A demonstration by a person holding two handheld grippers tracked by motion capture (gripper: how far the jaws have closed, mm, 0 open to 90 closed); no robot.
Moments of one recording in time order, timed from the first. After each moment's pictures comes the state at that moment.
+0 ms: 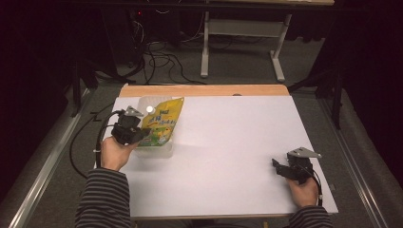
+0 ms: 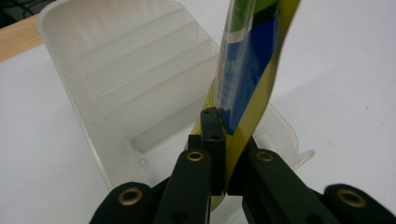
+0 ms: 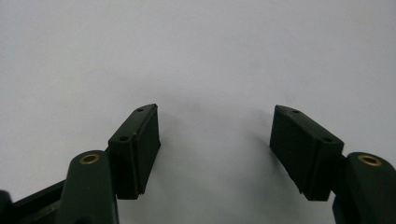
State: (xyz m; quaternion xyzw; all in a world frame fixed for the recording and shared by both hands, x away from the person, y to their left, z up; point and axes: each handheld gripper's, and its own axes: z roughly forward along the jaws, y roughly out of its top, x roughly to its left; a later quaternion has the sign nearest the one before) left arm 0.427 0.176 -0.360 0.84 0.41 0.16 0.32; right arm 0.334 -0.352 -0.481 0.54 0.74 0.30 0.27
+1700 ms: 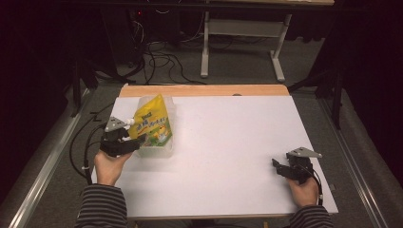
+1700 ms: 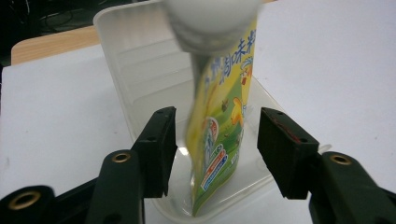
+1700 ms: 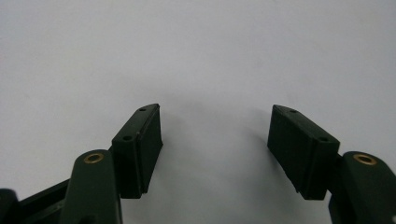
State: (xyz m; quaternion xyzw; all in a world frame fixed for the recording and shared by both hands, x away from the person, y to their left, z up) left arm 0.397 0.210 -0.382 0.77 0.45 0.20 0.41; right arm 0.335 -0.353 -0.481 0.54 0.74 0.30 0.26
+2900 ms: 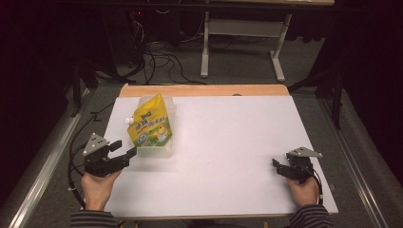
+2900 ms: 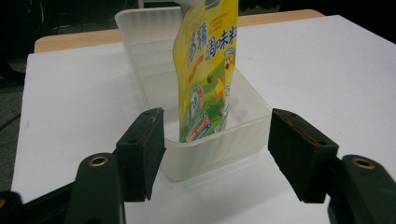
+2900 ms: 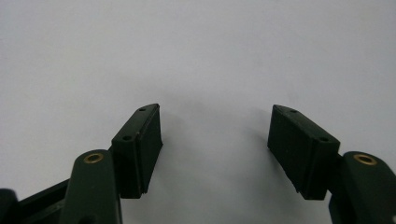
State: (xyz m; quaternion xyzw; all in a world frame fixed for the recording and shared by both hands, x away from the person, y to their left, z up) left arm 0.338 0.233 -0.382 0.73 0.46 0.21 0.46; right arm 0.335 -0.354 -0.481 0.54 0.74 0.31 0.26
